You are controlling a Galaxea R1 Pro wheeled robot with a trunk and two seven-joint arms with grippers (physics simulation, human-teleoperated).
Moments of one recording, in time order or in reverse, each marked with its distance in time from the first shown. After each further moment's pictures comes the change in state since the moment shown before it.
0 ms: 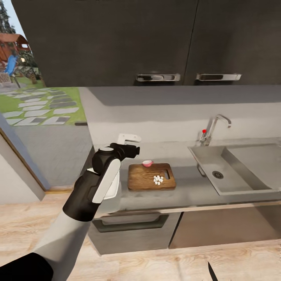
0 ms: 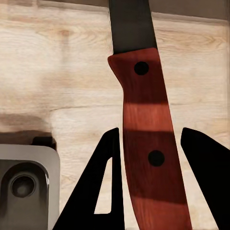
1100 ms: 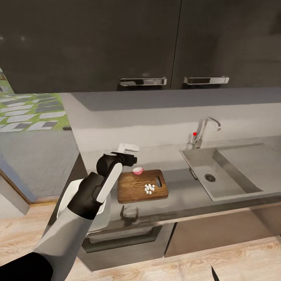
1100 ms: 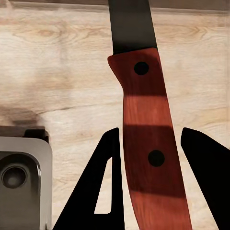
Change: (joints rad) left arm 0.004 0.014 0.002 0.167 -0.001 -0.013 0.000; right arm 0.000 0.008 -0.003 -0.048 0.000 0.003 0.001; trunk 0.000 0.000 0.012
